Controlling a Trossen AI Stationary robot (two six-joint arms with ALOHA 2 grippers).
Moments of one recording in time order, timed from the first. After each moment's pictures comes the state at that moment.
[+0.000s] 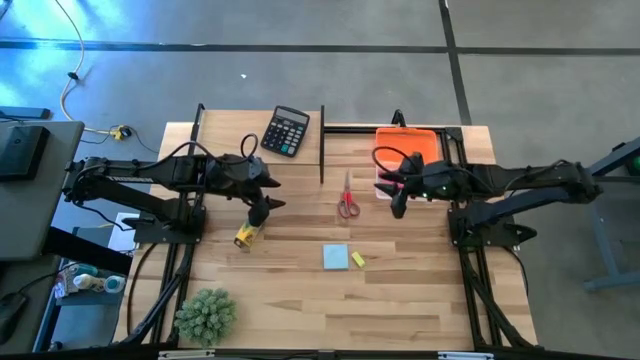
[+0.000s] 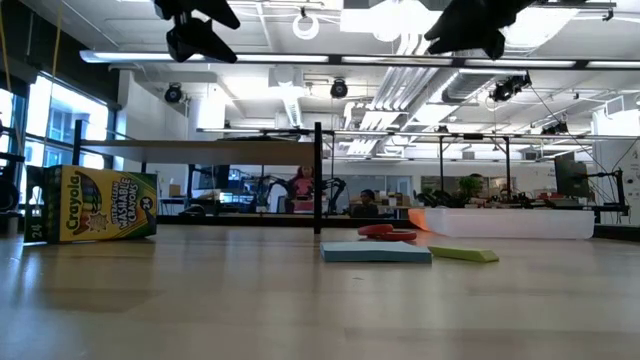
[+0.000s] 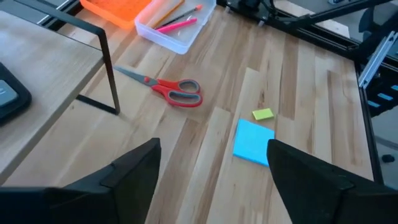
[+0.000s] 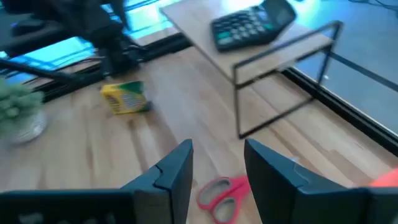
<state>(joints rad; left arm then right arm) 0.14 1.06 0.98 -0.57 -0.09 -0.35 0.05 0.95 0.87 -0.40 0.36 0.36</state>
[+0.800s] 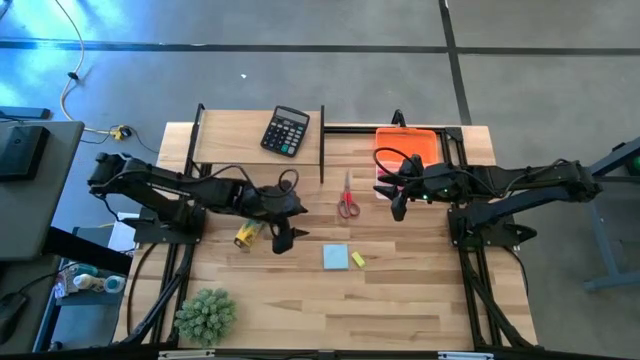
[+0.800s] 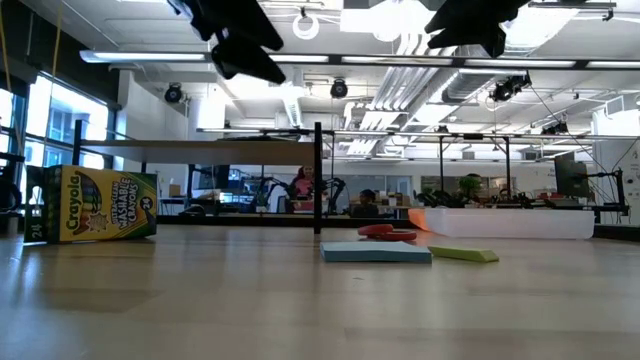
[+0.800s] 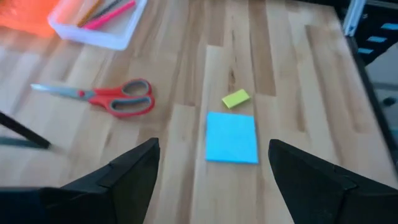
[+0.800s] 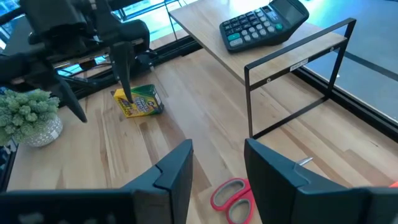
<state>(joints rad) -0.02 1.37 1.00 -0.33 -0.11 -0.21 0.08 0.95 0.87 -0.38 0.36 0.40</state>
